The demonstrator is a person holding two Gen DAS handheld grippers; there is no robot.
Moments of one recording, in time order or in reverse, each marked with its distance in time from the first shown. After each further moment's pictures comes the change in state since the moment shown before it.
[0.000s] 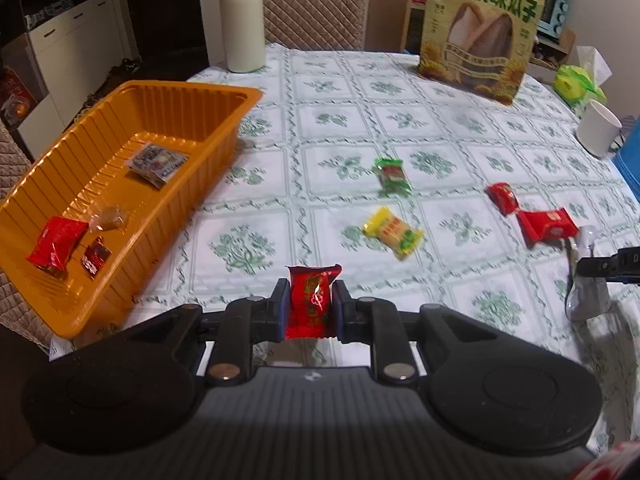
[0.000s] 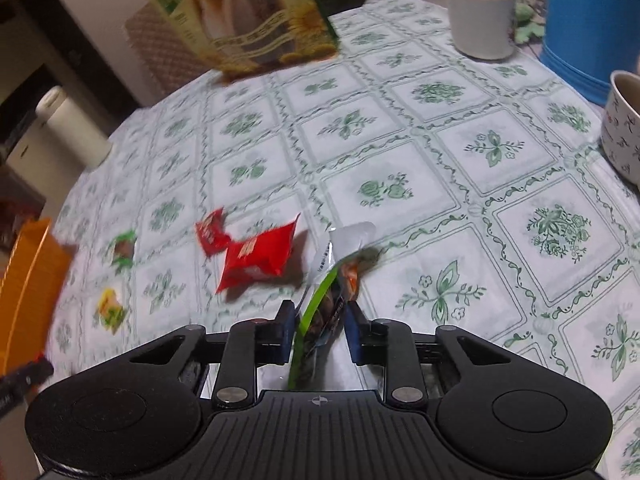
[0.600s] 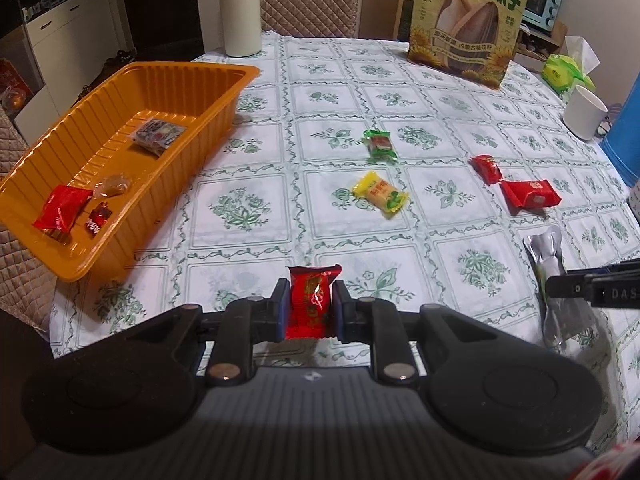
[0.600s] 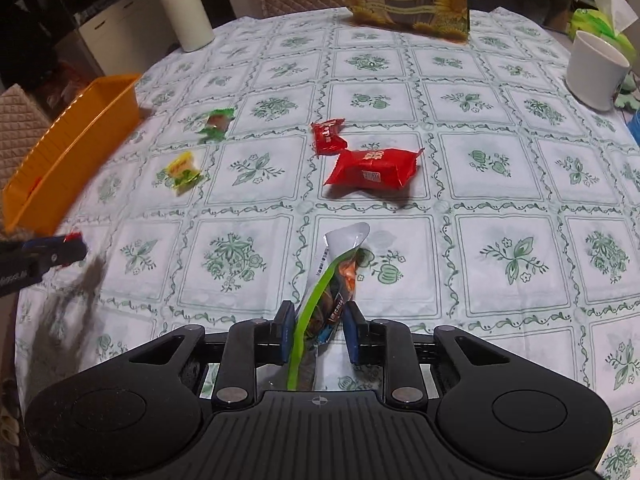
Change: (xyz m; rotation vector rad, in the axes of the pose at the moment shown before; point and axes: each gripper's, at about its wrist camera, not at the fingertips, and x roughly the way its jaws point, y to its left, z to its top) left arm -0.020 0.002 -0.027 -0.003 0.018 -0.015; right arm -0.007 0.054 -0.046 -0.311 0.100 0.046
